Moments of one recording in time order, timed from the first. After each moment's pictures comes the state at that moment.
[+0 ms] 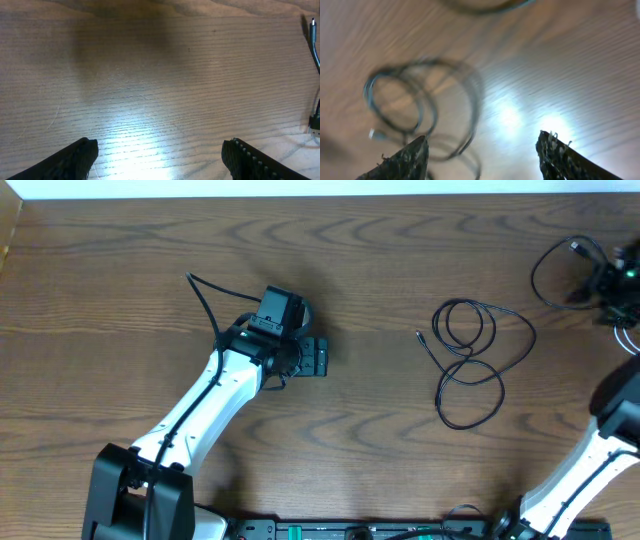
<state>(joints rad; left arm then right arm) -0.39 1.56 1.05 -0.65 0.18 -0.35 -0.48 2.22 2.11 -1.46 -0.27 0.04</state>
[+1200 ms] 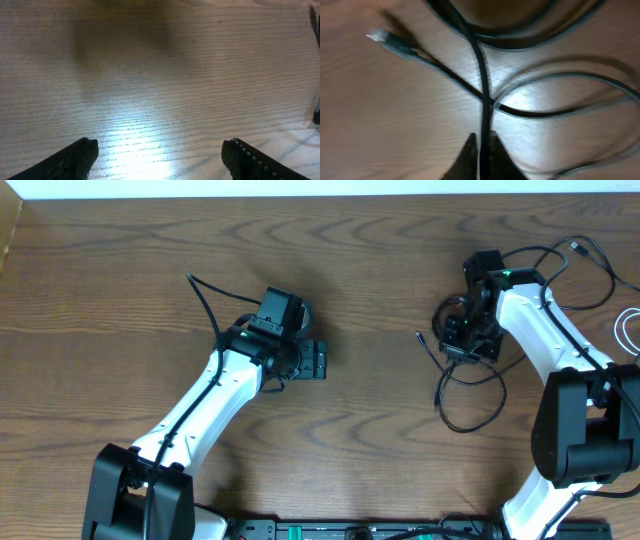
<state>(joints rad) -0.39 1.56 1.05 -0.68 0.18 -0.35 0.12 1.90 1.38 -1.05 -0.18 0.43</state>
